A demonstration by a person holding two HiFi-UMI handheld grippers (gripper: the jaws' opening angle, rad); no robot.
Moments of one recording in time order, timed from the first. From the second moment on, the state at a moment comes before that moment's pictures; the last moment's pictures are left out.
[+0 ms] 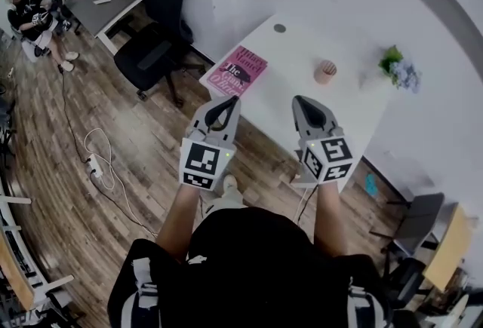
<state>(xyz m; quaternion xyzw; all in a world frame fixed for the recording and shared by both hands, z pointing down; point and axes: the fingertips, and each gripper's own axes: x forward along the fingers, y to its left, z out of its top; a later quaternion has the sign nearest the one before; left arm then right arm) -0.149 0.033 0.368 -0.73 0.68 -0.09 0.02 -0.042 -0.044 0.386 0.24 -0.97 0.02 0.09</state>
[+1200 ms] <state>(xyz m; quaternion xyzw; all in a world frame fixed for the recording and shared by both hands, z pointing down) -0.185 -0.093 0.396 -0.80 0.60 -0.10 0.01 -0.069 -0.153 0.410 0.33 -0.94 0.06 0.10</state>
